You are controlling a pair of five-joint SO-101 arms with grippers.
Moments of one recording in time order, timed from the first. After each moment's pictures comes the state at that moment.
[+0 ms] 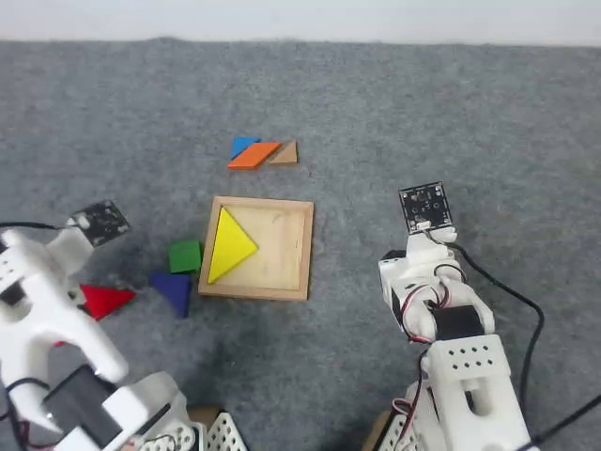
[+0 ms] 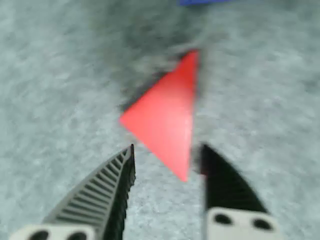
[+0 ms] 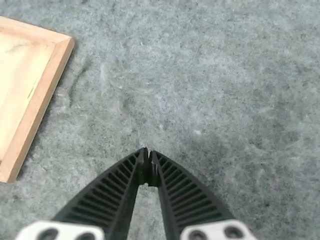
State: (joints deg) left arm -51.9 -10.5 35.0 69.4 -88.0; right arm -12.7 -59.0 76.0 41.1 3.3
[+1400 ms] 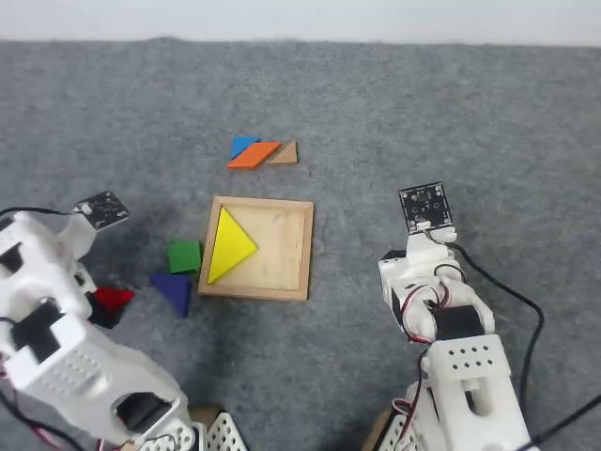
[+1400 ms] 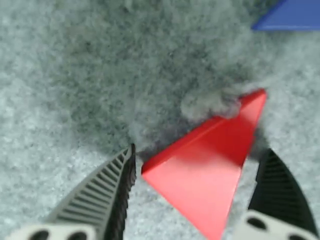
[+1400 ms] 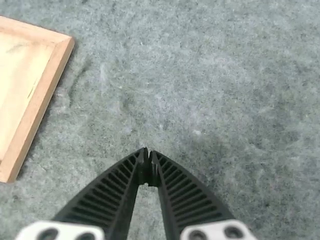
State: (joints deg) left arm -49.8 17.5 20.5 64.7 -82.9; right arm -12.7 -59.0 76.0 41.1 3.3
